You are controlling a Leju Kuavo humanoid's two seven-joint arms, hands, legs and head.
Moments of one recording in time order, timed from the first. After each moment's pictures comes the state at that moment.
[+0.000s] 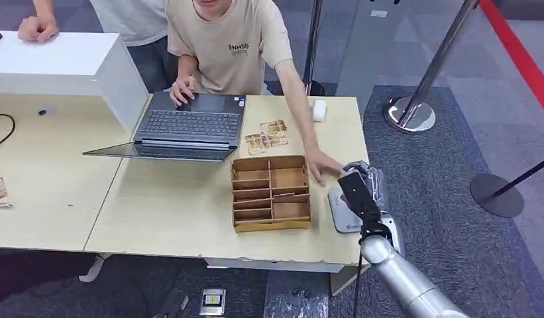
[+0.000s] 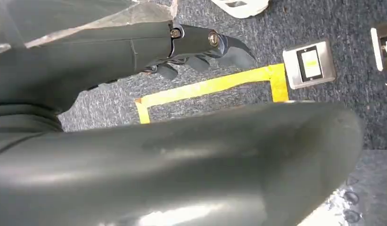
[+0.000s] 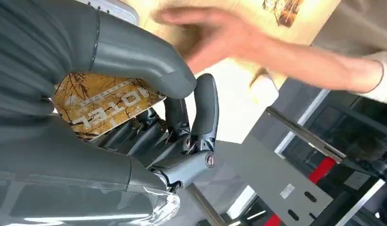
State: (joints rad) left arm -0.16 0.02 -0.92 -0.21 0.53 0.33 -0.12; right arm -0.43 -0.22 0.38 -0.84 0.37 -0.61 -0.34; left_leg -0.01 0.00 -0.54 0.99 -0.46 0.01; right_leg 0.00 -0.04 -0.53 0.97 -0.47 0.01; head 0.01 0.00
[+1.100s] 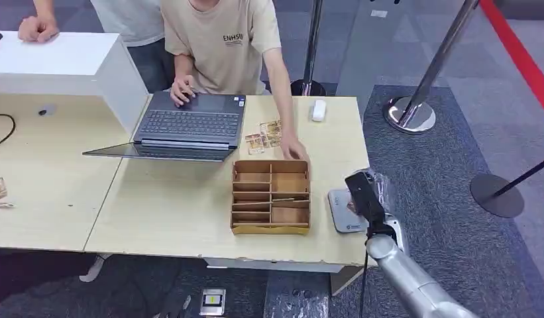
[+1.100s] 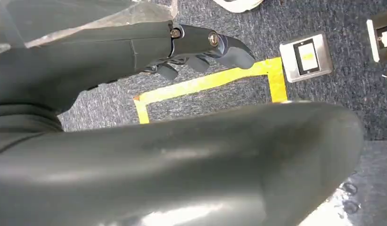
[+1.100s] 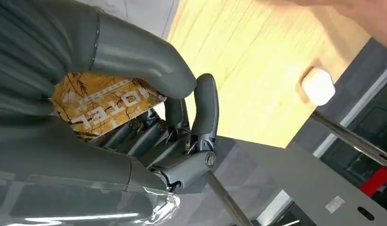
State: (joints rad) left arm -0.16 0.02 -0.92 -0.21 0.52 0.31 -0.12; right arm -0.46 -0.21 0.35 -0.66 0.32 -0.59 -0.37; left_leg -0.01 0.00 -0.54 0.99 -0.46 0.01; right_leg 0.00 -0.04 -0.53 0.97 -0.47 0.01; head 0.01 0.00
